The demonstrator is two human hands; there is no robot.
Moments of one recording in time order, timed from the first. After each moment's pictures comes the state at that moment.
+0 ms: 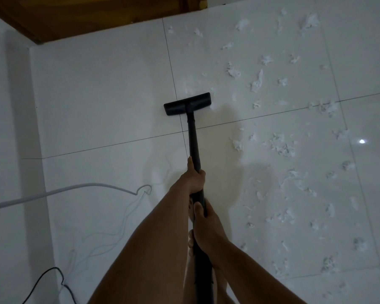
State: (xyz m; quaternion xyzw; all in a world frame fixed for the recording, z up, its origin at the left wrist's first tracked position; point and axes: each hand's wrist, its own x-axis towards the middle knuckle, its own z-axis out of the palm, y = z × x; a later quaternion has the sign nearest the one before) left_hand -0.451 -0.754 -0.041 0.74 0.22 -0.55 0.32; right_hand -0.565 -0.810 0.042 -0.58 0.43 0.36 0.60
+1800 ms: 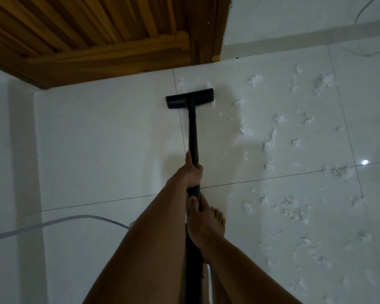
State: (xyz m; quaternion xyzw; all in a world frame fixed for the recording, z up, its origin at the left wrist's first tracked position) left_hand -0.142 -0.734 -0.055 0.77 0.20 -0.52 0.31; right_hand -0.232 -0.814 0.089 -0.68 0.29 0.43 0.52
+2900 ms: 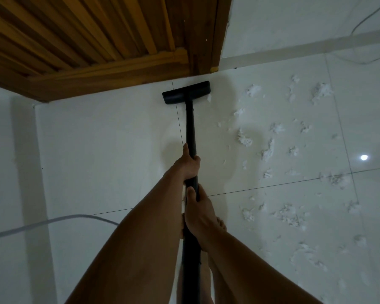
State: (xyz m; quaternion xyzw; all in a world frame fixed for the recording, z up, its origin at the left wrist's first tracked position) left_hand -0.058 -0.732 -0.028 0.77 0.21 -0.51 0.32; right_hand -0.175 -0.774 0.041 -0.65 0.42 0.36 0.52
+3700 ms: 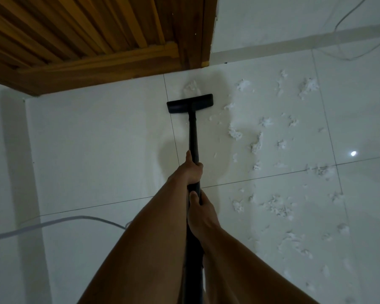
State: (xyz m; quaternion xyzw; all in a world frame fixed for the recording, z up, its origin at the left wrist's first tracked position) left_hand -0.105 -0.769 -0.020 0.75 0.20 -0.54 0.31; right_hand -0.240 -0.807 0.021 -0.68 0.42 0.39 0.45
